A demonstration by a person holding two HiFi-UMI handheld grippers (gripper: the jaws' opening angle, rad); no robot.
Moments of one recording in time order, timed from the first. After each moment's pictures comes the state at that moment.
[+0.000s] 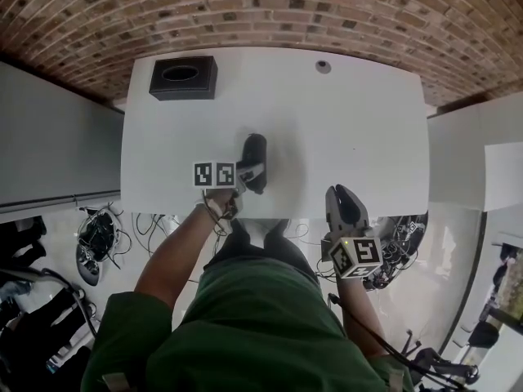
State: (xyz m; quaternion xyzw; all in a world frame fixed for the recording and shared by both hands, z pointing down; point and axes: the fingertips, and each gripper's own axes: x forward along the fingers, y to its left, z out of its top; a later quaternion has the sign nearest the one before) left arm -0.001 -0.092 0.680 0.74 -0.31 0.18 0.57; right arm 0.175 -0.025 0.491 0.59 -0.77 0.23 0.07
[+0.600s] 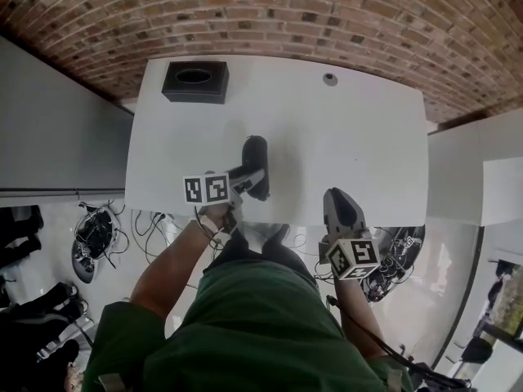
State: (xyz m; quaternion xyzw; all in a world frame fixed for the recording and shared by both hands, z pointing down) left arm -0.015 -0.084 0.603 0.77 -0.32 0.08 0.55; right arm 0.155 -0.029 0.480 0.57 -0.79 0.21 0.07
